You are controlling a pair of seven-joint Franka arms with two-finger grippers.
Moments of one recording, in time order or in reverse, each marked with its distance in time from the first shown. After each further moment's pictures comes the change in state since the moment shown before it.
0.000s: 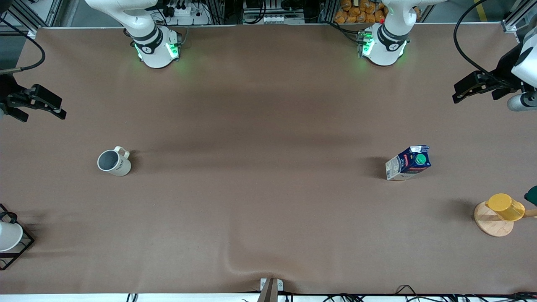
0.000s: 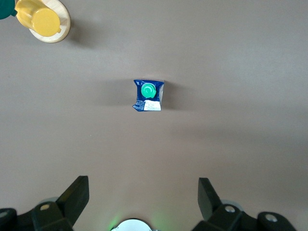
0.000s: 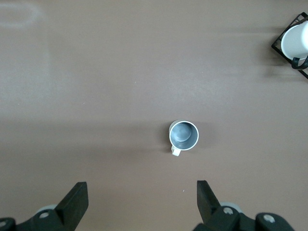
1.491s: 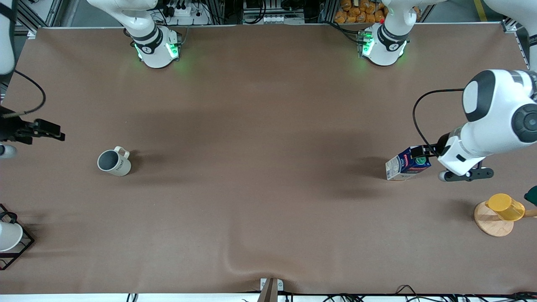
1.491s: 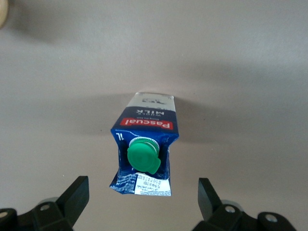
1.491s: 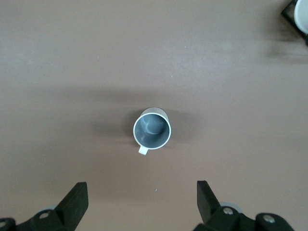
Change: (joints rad) left arm 0.012 0.241 0.001 -0.324 0.048 0.450 0.002; right arm -0.133 0.150 -0.018 -0.121 0.000 0.124 -0.194
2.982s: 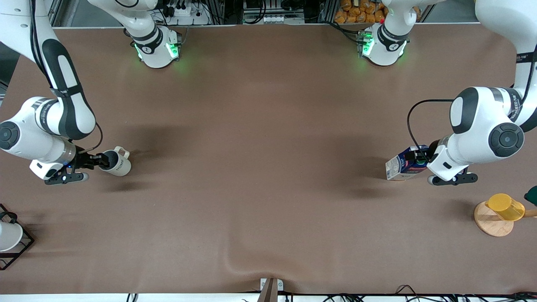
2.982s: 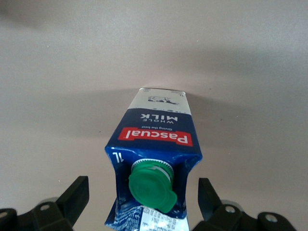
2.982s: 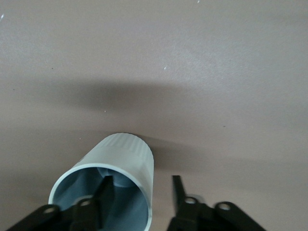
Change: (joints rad) left arm 0.011 0.066 0.002 -0.037 0.028 0.059 0.000; right arm -0.039 0.243 0.004 -0.354 0.035 0.609 -0.122
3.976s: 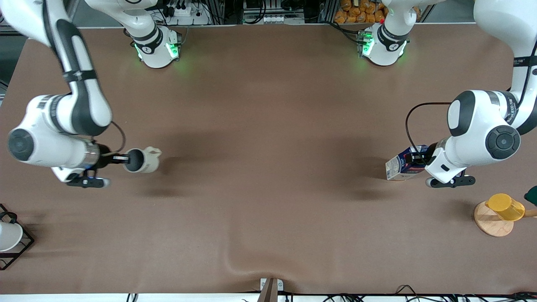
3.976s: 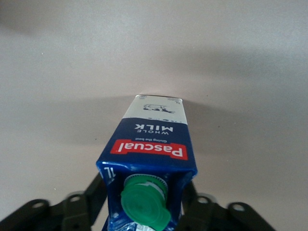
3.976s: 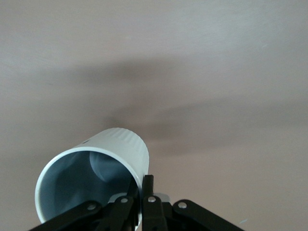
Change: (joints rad) left arm -0.006 0.019 -0.002 0.003 0.000 0.028 0.000; right arm 0.253 -0.052 0.027 0.214 0.079 -0.384 0.534
